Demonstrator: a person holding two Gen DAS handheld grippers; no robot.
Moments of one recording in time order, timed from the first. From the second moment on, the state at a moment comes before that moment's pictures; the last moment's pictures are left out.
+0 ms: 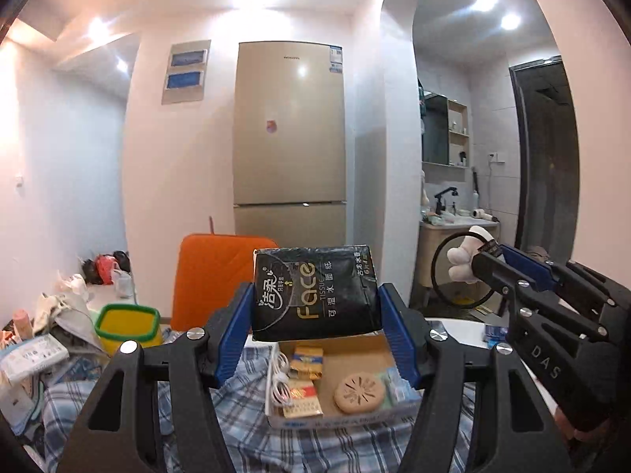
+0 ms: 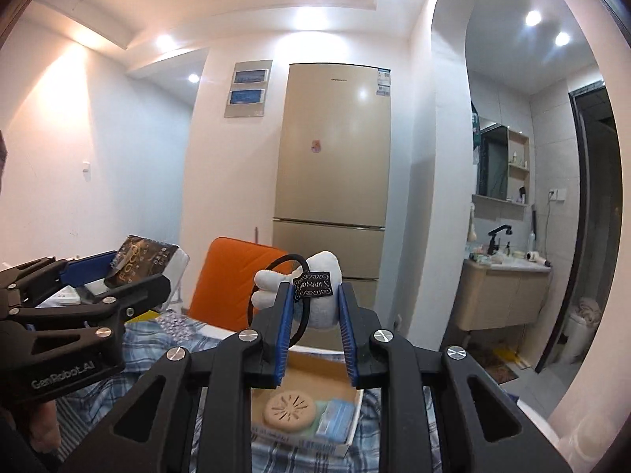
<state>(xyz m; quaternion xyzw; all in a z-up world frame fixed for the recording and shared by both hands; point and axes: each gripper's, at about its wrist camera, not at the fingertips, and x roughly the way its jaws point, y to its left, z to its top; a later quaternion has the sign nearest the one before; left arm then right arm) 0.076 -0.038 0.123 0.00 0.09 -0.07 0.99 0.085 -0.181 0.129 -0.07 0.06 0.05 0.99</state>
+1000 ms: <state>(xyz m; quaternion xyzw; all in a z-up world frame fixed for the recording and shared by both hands) 0.203 -0.050 0.098 0.01 0.16 -0.06 0.98 0.245 -0.199 0.096 -0.01 0.18 0.02 0.98</state>
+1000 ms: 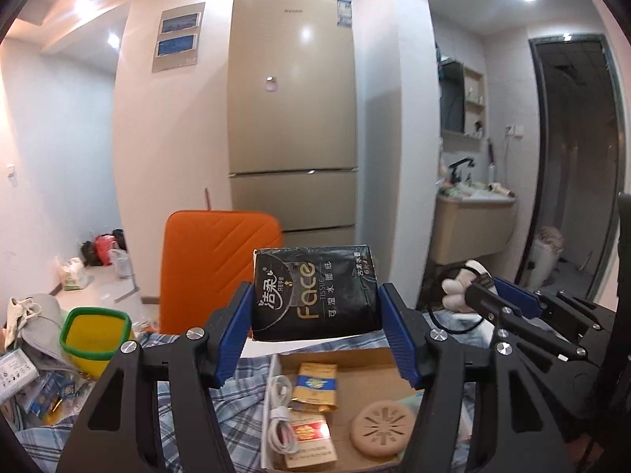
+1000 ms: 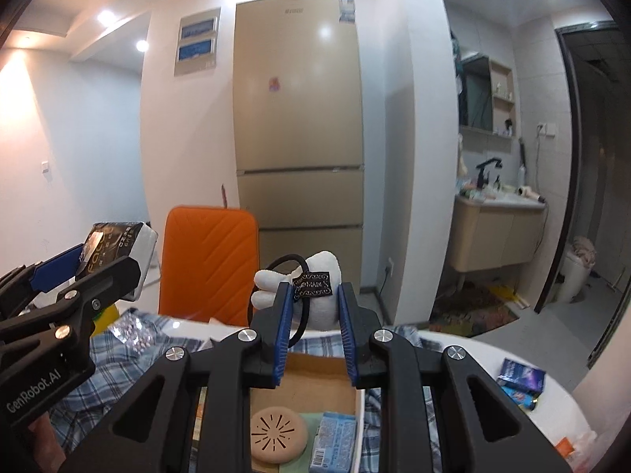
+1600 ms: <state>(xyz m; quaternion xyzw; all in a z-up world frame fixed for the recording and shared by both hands) 0.263 -0.060 0.005 0.03 0.32 -0.06 0.95 0.315 -0.199 -0.016 -0.05 0.32 0.01 0.95</state>
